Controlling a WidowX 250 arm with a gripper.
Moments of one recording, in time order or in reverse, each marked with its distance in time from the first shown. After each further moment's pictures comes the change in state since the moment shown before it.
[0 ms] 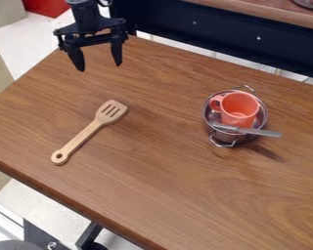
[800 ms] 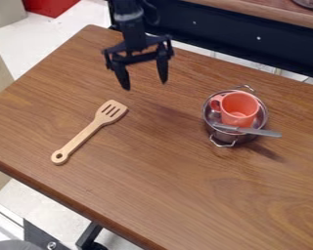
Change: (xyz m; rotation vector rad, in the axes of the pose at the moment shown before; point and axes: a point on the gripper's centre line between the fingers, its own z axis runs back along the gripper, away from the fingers) arm -0.034 -0.061 -0.031 -0.050 0.149 0.024
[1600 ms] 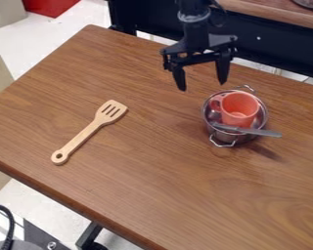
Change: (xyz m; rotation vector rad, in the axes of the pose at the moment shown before) arm -0.030 -0.088 0.003 -0.025 -0.100 -0.061
